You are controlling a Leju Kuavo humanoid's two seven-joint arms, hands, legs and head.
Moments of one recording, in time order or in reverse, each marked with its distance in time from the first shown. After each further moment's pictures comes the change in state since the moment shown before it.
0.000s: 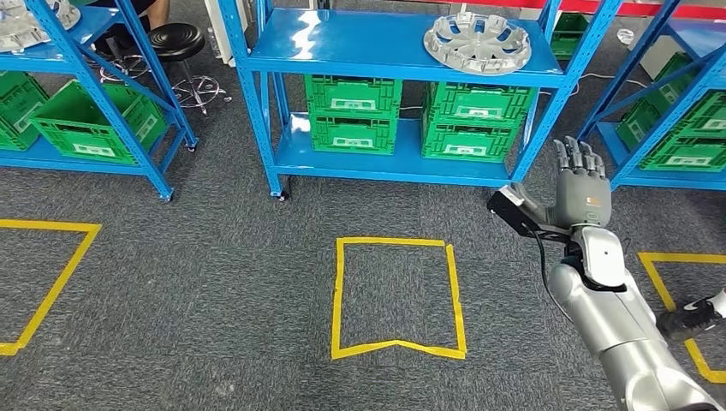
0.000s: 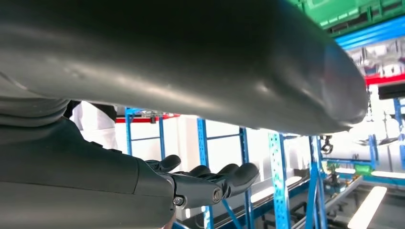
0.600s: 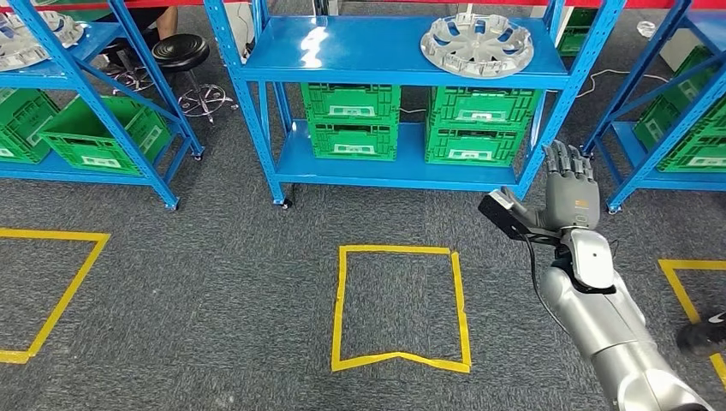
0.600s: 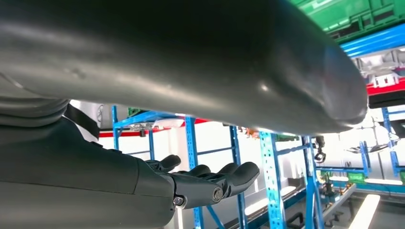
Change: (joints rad) left arm 0.011 0.003 0.000 0.000 0.017 0.005 -0.011; right arm 0.012 0.024 0.006 -0.017 0.020 0.010 0.017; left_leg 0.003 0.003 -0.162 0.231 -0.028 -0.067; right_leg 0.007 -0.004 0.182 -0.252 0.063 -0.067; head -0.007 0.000
